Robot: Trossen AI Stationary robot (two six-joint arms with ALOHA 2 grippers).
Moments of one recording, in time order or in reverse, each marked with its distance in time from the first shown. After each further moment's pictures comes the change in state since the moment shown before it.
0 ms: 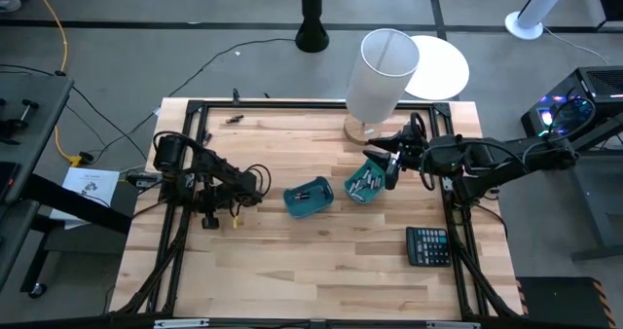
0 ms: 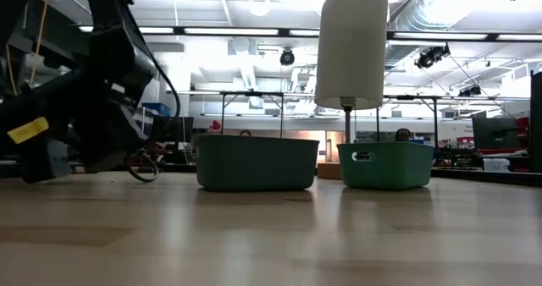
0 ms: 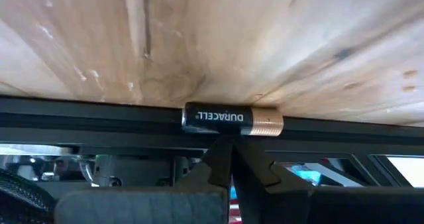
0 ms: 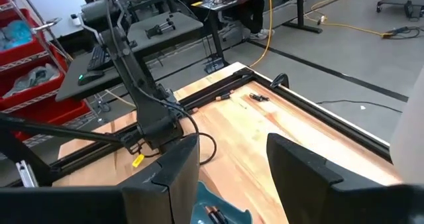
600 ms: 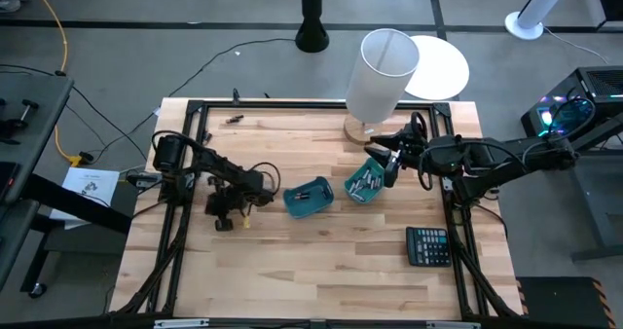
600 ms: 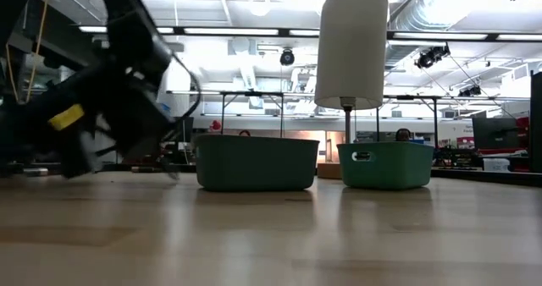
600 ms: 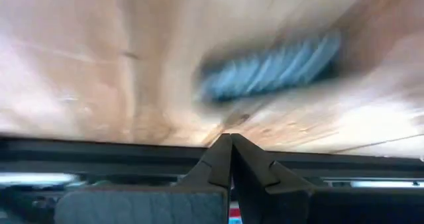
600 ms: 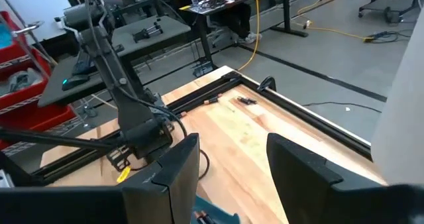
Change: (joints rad) left arm -0.002 -0.004 0.134 0.013 0.023 -0.040; right arm 0.000 0.000 0.000 -0.007 0.055 0.000
